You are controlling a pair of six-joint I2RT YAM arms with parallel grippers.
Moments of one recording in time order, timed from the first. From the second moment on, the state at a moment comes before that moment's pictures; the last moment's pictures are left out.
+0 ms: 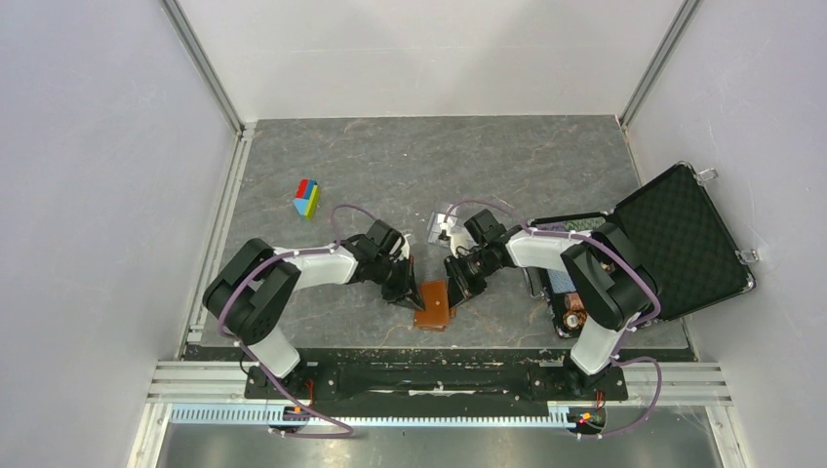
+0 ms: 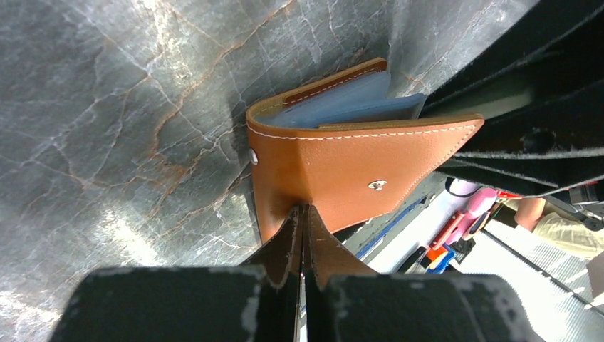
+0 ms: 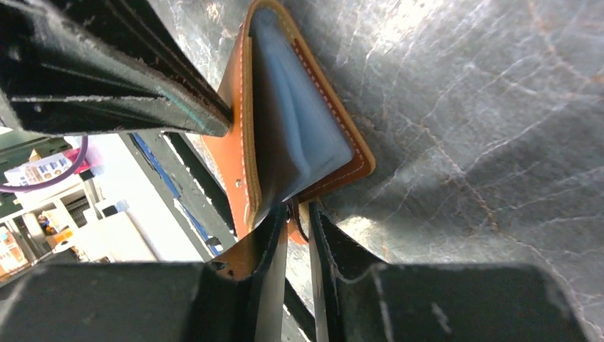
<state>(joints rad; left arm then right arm) -0.66 1.65 0.74 -0.17 0.55 -0.71 0.59 1.75 0.86 -0.33 -0.72 0.19</state>
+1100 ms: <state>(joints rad) -0.68 1.72 0.87 -0.36 0.50 -0.68 0.59 1.71 0.80 -0.45 -1.08 -0.12</state>
